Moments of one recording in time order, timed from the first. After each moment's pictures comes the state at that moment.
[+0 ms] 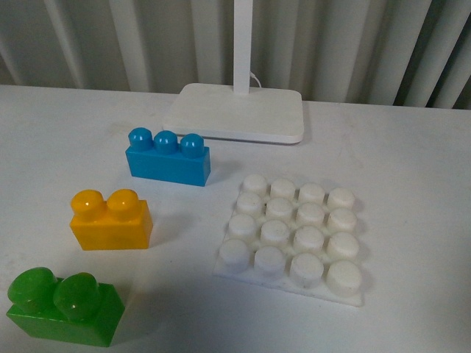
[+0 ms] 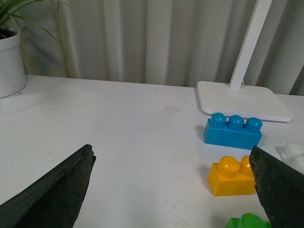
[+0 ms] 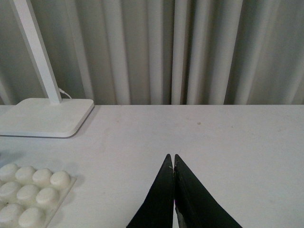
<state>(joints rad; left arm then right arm) 0.00 0.00 0.01 -0.01 0.00 0.00 0.00 0.25 0.05 0.20 0.00 0.00</state>
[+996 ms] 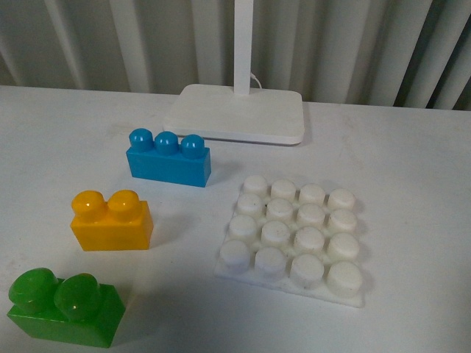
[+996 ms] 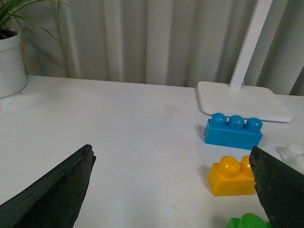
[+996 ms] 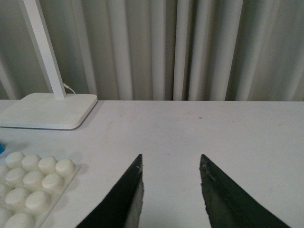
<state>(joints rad) 0.00 0.00 0.01 -0.01 0.00 0.00 0.00 0.00 0.01 0.00 0.00 0.00</state>
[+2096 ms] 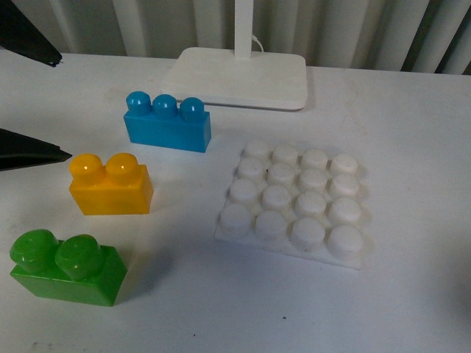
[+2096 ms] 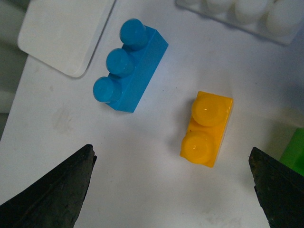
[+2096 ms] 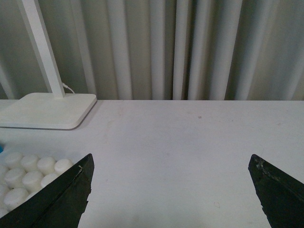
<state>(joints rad) -0.13 1.43 0.93 -0.40 0.35 1.19 0.00 0.00 0.01 0.00 0.00 0.00</state>
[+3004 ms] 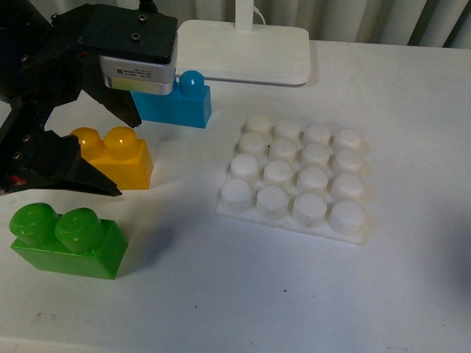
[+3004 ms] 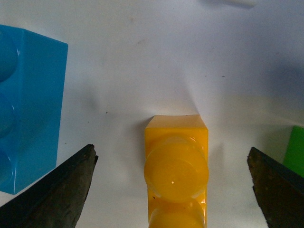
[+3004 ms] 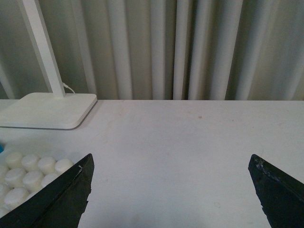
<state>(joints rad) -0.23 1.81 1.20 -0.64 0.31 1.37 0.00 0.00 0.01 0.00 0.00 0.00</state>
